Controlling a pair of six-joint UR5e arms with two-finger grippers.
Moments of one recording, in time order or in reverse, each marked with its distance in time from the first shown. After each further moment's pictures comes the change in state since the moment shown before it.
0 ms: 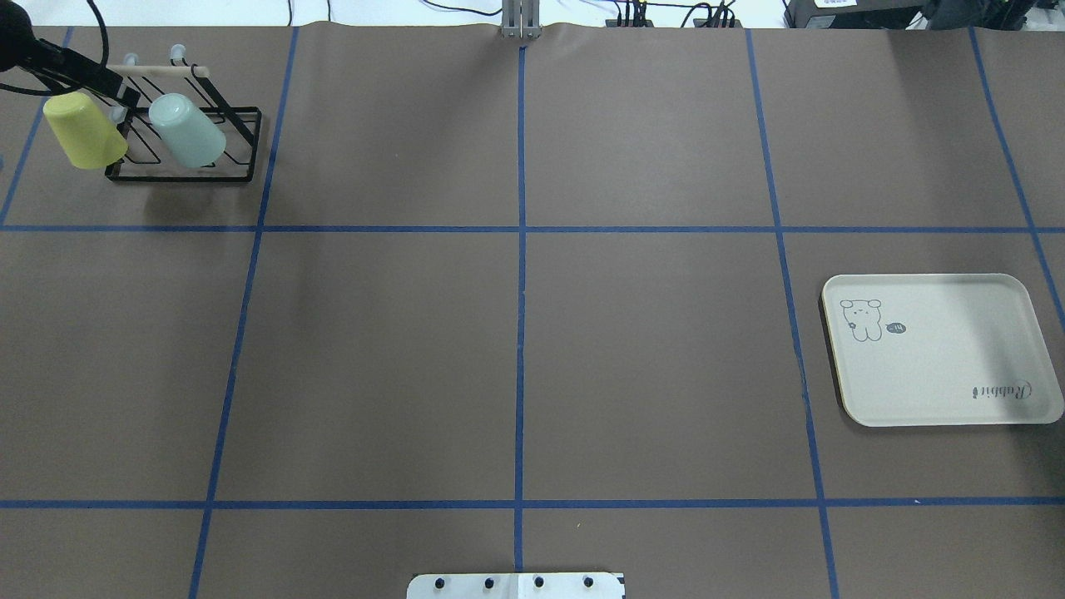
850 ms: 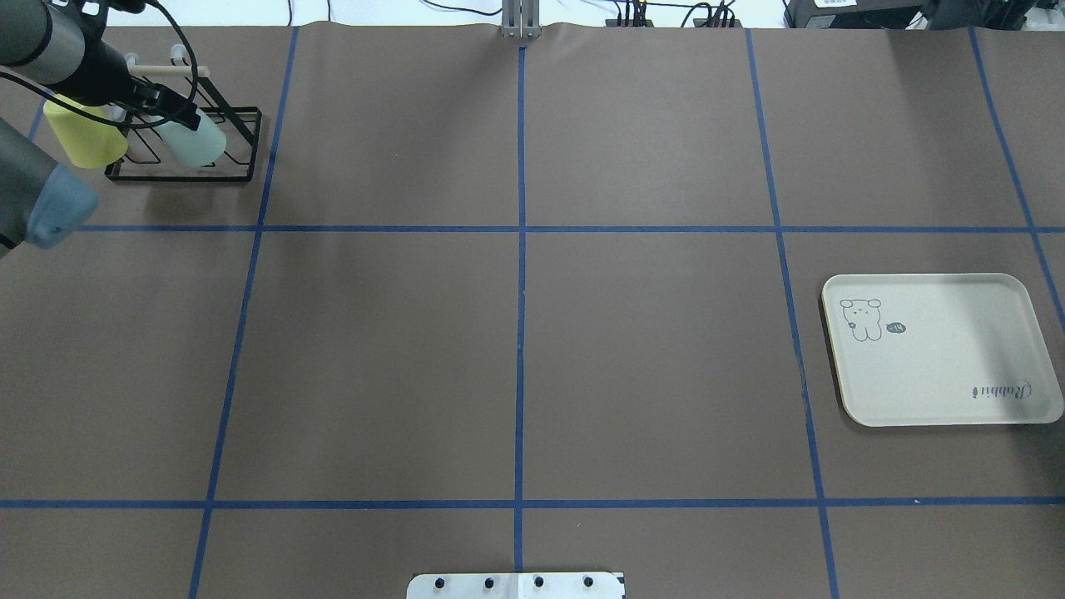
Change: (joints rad) left arm 0.107 -0.061 0.099 -0.002 0.183 -0.080; right arm 0.000 0.001 0.000 0.000 0.000 0.001
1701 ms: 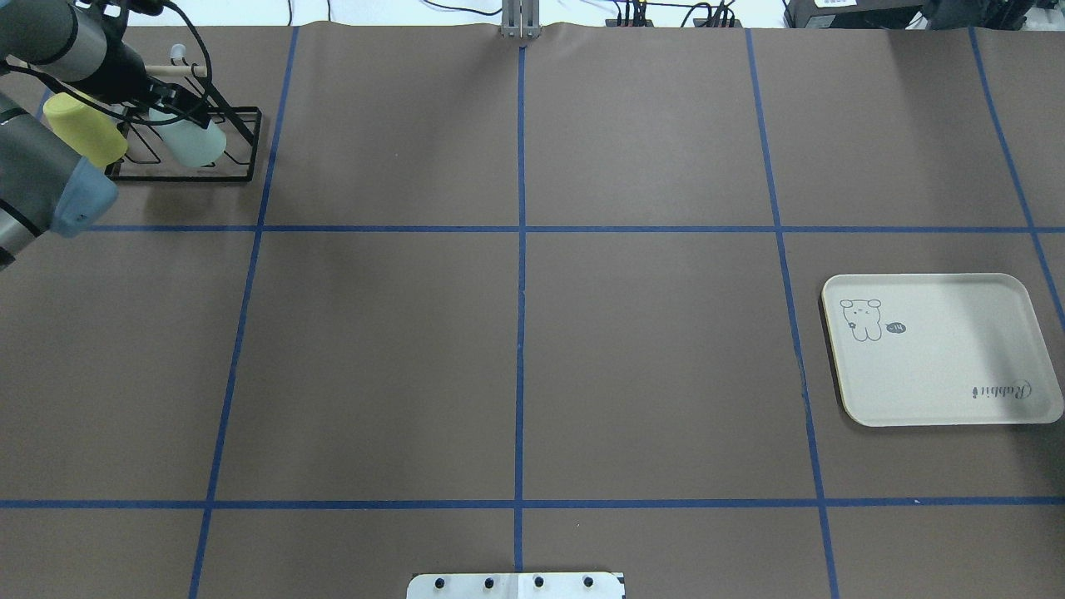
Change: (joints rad) left arm 0.007 -0.037 0.096 -0.052 0.001 0.007; right arm 0.000 0.000 0.000 0.000 0.000 0.000
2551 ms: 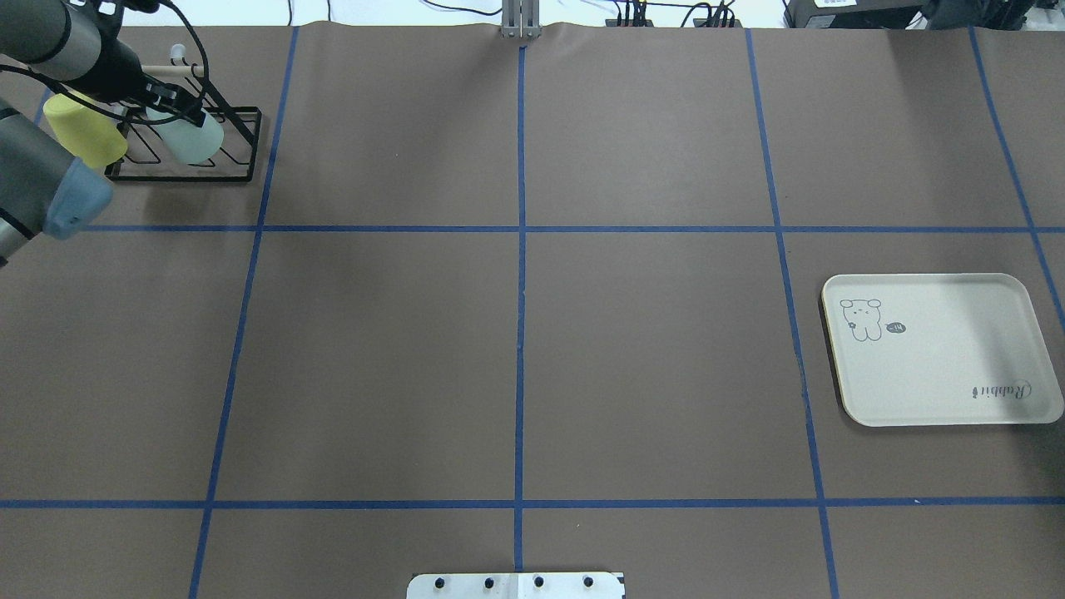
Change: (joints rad) left arm -0.009 0.022 -0.063 0.011 -0.004 0.000; right arm 0.000 -0.001 0.000 0.000 0.001 0.000
